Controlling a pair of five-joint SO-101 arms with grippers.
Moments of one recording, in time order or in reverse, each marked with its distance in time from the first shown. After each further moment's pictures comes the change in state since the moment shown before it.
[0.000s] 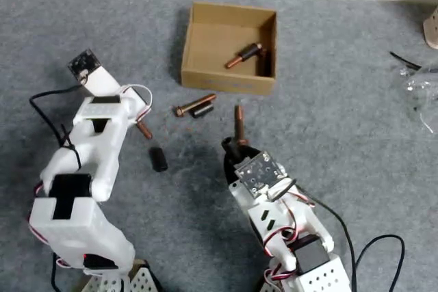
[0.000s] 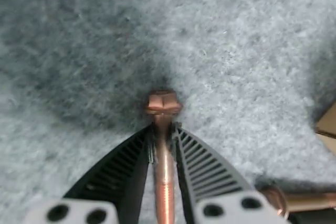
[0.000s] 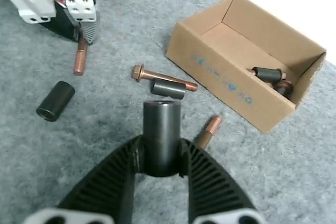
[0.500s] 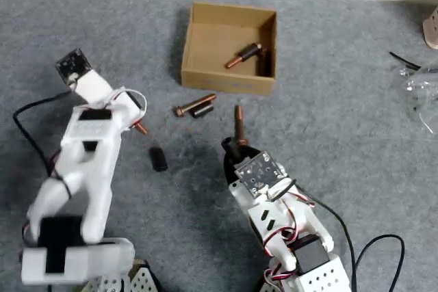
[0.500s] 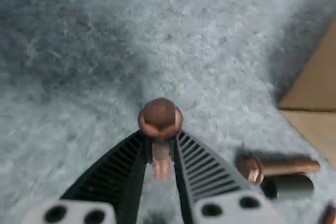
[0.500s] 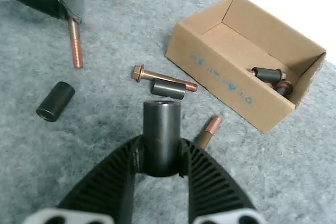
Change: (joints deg) left arm -0.1 -19.5 11.5 0.4 -3.0; right arm 0.0 0.0 0.0 0.0 0.0
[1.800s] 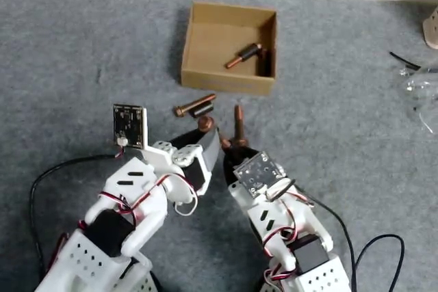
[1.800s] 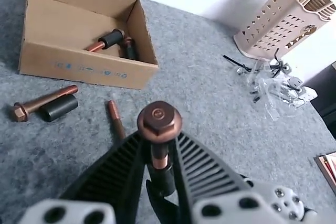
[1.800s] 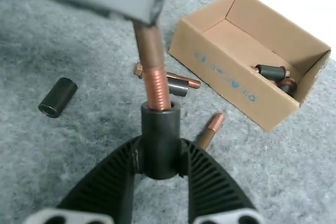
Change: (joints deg) left arm 40.5 -69.5 28.3 5.5 -2.9; right arm -0.6 0.1 0.1 0.0 0.0
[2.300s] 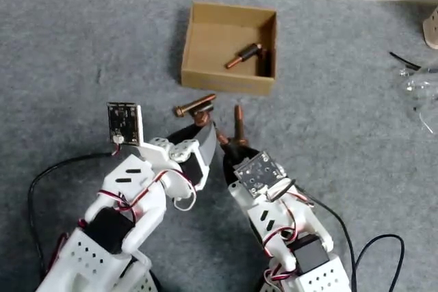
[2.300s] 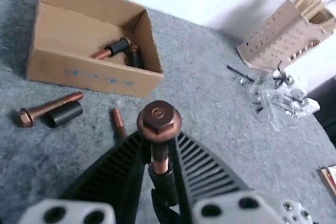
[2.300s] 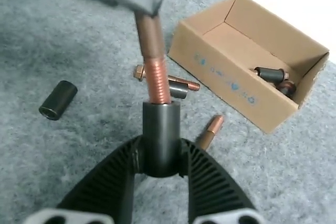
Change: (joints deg) left arm -3.5 0.1 0.5 -2.1 0.3; right arm 0.0 -0.1 -0.1 0.0 0.0
